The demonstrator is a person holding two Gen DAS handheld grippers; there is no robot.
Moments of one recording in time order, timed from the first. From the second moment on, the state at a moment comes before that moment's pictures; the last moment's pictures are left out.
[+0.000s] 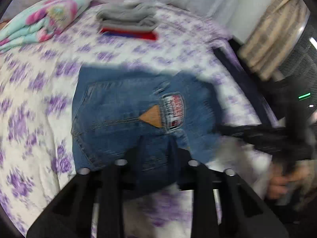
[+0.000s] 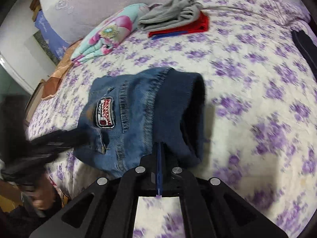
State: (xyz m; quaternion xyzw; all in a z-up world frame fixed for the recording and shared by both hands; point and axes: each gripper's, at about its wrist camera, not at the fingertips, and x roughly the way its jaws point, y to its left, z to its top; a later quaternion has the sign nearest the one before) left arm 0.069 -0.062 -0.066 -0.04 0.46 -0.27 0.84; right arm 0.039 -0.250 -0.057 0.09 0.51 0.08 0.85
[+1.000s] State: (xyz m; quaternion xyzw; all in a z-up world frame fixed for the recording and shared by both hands) left arm 0.041 0.042 -0.025 -0.15 0.40 -0.22 0.88; right arm 0.120 -0.169 0.017 0.04 0.43 0.15 0.89
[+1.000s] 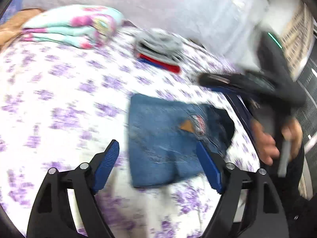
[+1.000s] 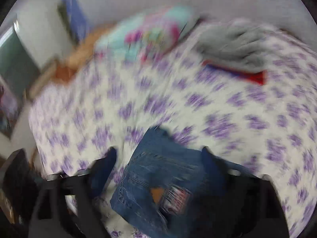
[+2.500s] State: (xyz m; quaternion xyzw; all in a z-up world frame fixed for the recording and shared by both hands) left arm 0.102 -0.003 -0.112 -0.22 0.53 -0.26 0.78; right arm 0.050 -0.235 -0.114 0.26 0.45 0.09 0.85
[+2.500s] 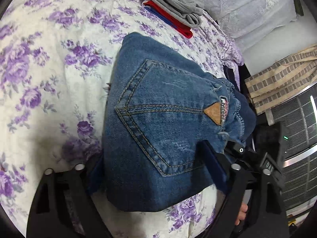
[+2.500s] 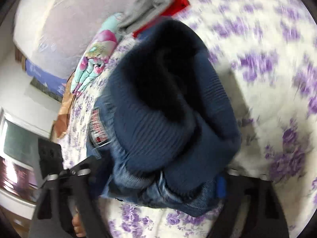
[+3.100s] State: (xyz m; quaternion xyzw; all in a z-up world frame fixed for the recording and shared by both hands) left arm 0.235 -0.029 0.045 -0.19 0.45 -0.24 0.84; right arm 0.192 -0.257 0.037 0.18 0.35 0.15 0.91
